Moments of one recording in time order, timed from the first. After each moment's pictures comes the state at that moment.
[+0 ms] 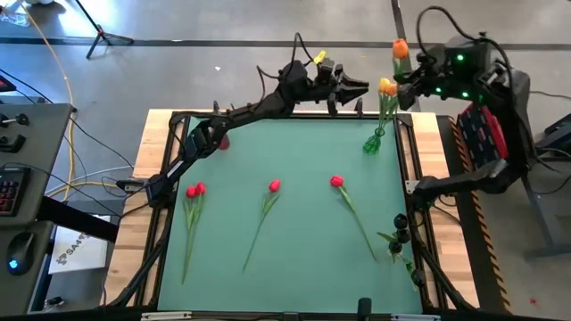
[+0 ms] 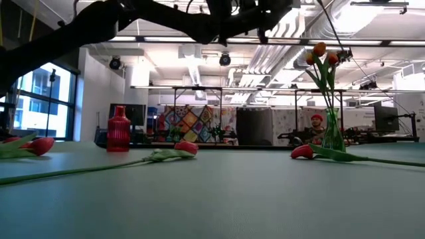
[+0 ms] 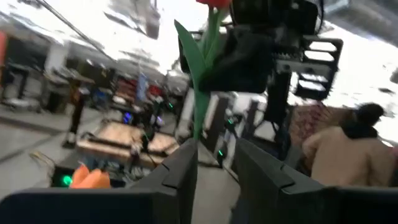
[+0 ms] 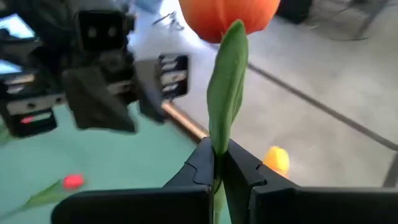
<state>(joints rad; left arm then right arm) 0.43 2.42 2.36 0.46 0.54 -0.47 -0.74 1.25 2.02 -1.33 0.08 0.03</state>
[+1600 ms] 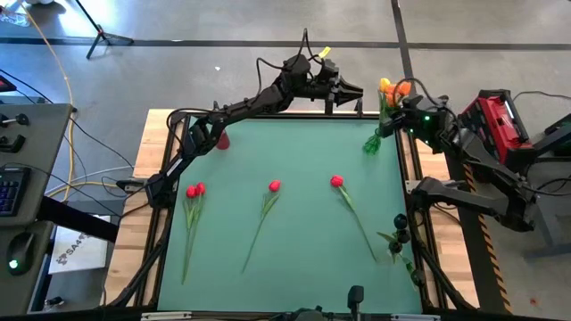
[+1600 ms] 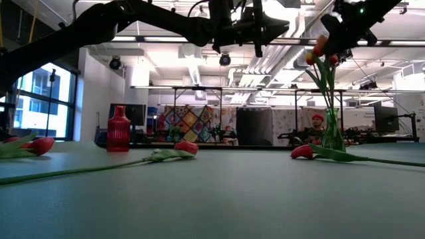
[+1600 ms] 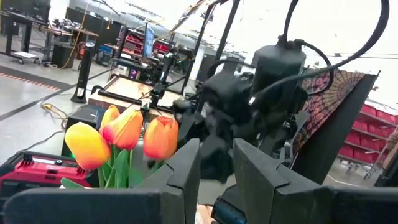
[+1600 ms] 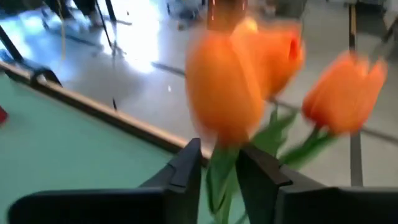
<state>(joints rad) 0.48 2.42 2.36 0.23 0.64 -0.38 -0.73 0.73 0.87 -0.60 0.33 0.13</state>
